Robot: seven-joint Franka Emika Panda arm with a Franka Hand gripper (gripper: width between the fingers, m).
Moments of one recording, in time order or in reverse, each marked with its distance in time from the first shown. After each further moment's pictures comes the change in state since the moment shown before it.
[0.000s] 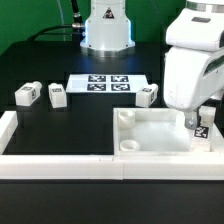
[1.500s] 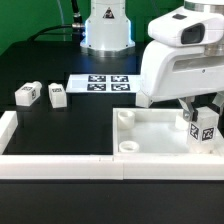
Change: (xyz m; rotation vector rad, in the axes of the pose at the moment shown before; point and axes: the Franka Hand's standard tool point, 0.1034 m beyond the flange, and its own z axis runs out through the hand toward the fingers) arm -0.001 -0.001 0.000 0.005 -0.001 0.618
